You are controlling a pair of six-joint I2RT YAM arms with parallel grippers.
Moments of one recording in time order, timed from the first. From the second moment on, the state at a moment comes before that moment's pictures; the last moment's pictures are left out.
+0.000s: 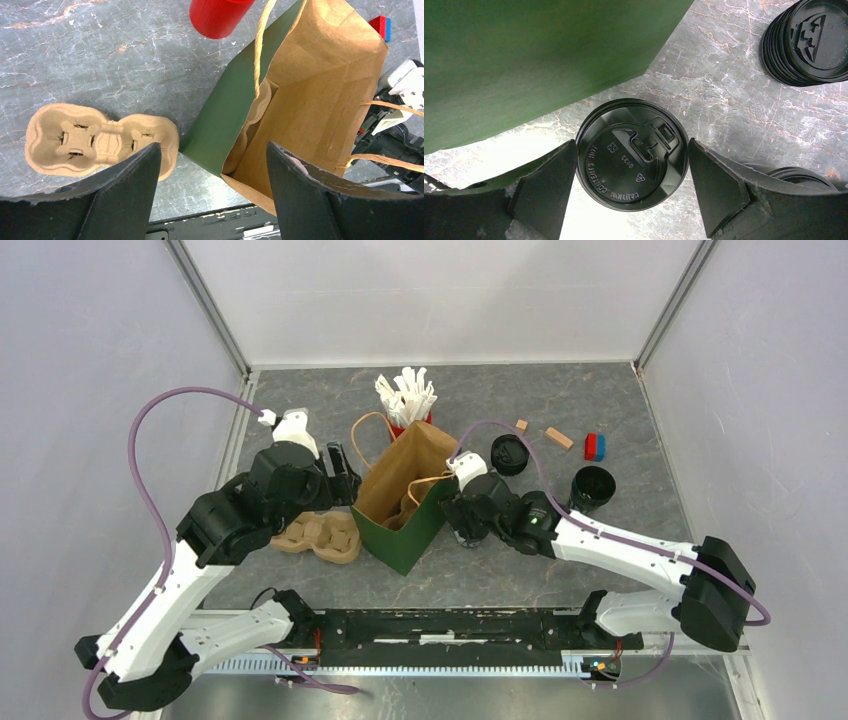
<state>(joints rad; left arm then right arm) -0.76 0.89 1.32 -1.07 -0.41 -0.63 0.98 1.26 0.85 -0.36 0.34 0.23</state>
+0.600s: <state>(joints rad) -0.76 0.87 1.31 -1.07 -0.41 -0.63 0.99 1.25 0.80 -0.33 0.38 0.24</state>
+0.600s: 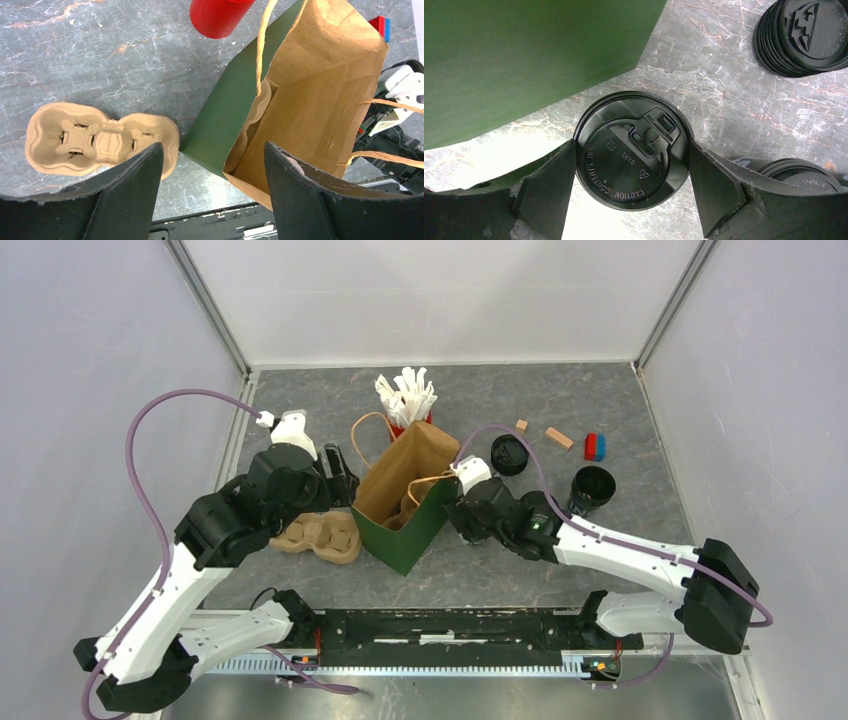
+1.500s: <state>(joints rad) -0.76 1.02 1.32 -1.07 -0.33 -0.59 0.99 1.01 0.72 -0.45 0.38 0.29</state>
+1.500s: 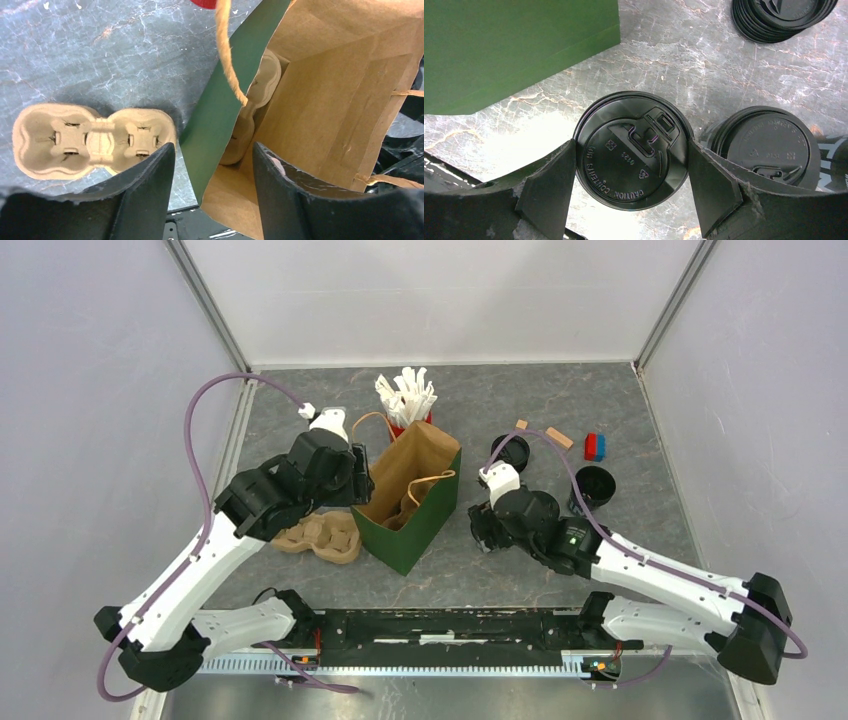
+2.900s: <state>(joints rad) -0.76 1.06 1.25 -0.77 0.50 -0.32 0.99 0.86 1.21 -0.75 0.79 0.27</state>
